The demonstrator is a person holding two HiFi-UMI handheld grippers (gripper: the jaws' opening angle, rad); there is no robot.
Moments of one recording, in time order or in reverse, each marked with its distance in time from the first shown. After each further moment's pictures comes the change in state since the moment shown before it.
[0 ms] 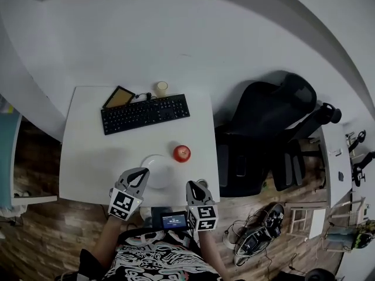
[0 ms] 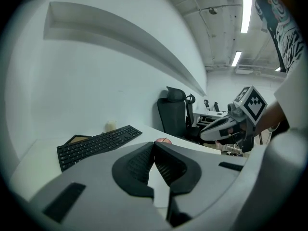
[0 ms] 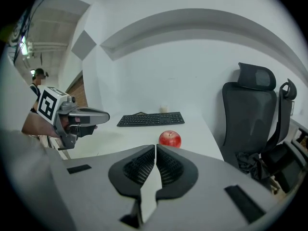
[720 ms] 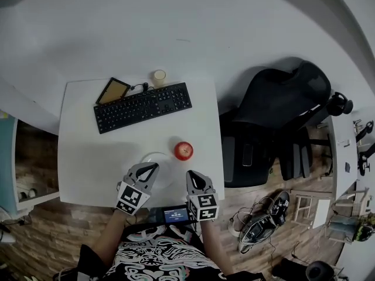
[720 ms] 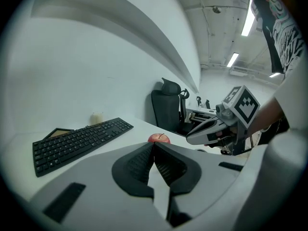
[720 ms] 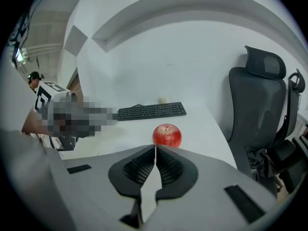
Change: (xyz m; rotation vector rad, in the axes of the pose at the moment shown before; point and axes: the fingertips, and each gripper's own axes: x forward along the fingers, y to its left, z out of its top) left arm 0.066 -0.001 -0.014 -0.013 0.074 -0.121; right arm 0.063 -0.026 -0.013 0.018 0.099 0.031
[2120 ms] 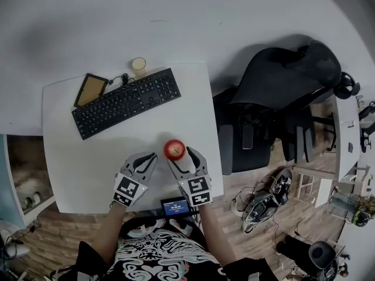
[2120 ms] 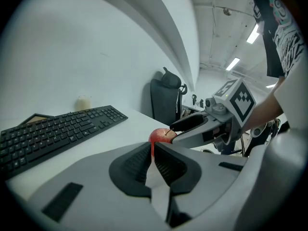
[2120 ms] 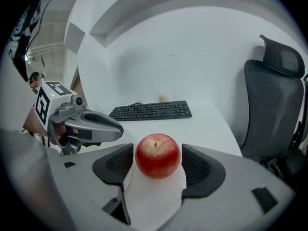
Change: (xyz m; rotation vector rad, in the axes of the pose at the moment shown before) left arm 0.078 0.018 -0.017 -0.070 0.080 -0.116; right arm 0.073 -0.024 0.029 -0.044 0.021 0.074
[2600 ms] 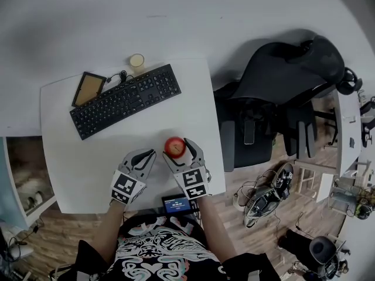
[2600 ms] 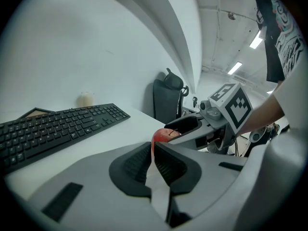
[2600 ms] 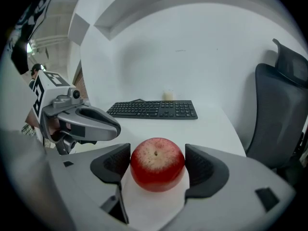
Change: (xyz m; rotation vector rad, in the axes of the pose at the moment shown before) left arm 0.004 0.011 -0.001 -0.051 0.002 -0.013; right arm 0.027 -0.001 0.007 -0.074 0.031 0.011
